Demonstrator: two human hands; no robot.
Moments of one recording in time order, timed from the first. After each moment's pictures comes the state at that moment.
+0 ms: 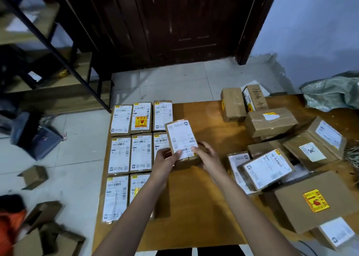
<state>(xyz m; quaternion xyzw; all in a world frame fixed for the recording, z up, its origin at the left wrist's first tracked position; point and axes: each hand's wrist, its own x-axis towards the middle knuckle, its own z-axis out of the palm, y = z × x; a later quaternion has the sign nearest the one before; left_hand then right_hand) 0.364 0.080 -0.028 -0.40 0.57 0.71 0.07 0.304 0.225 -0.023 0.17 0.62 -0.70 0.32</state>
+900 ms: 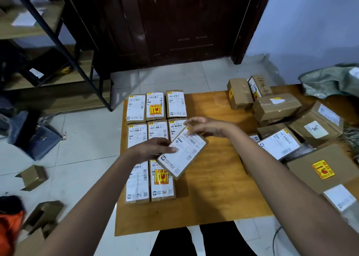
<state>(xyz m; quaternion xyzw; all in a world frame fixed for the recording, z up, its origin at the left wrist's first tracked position) 0.404 -0.045 0.003 -0.17 0.67 0.62 0.37 0.281 0.165 0.023 -0.11 0.74 -0.42 0.52</state>
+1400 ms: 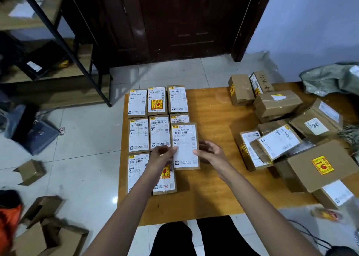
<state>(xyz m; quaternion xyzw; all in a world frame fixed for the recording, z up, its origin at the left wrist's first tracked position) 0.462 0.000 -0.040 -0.35 0.59 0.72 0.11 0.399 0.191 -0.026 0.11 0.72 -0.61 0.32</state>
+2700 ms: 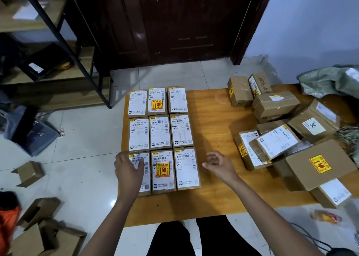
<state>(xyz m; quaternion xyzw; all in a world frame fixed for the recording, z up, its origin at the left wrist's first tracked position) 0.521 -0.049 -0.061 -0.37 0.87 0.32 -0.10 0.413 0.230 -0.076 0.03 0.86 -0.44 0.28</state>
